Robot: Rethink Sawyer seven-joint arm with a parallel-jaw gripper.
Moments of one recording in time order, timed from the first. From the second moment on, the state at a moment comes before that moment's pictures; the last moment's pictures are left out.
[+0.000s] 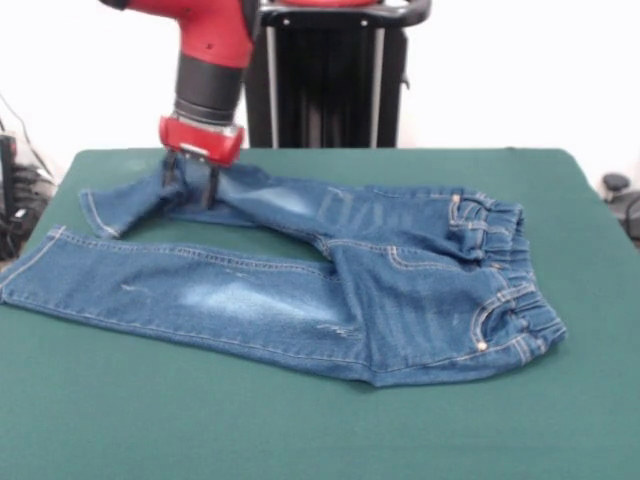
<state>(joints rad) -0.21 -0.33 -0.39 1.76 -0.85 -0.27 2.61</state>
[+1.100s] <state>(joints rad) -0.18 -0.22 -0.64 1.75 -0.80 -0.54 2.61</state>
